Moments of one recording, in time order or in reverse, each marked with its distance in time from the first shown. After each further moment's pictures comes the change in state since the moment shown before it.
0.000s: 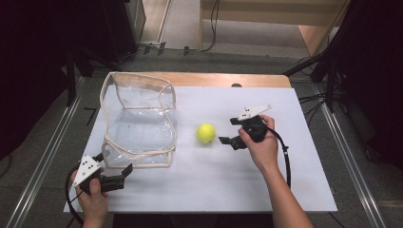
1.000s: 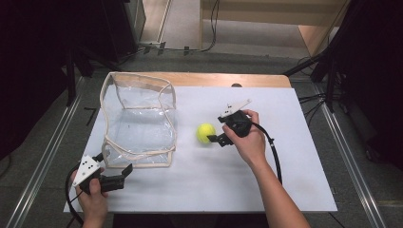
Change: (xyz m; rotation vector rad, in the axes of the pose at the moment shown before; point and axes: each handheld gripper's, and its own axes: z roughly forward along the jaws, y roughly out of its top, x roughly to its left) left arm 0.000 0.000 0.000 -0.002 -0.001 -0.002; right arm 0.004 0.026 0.036 0.092 0.015 -0.053
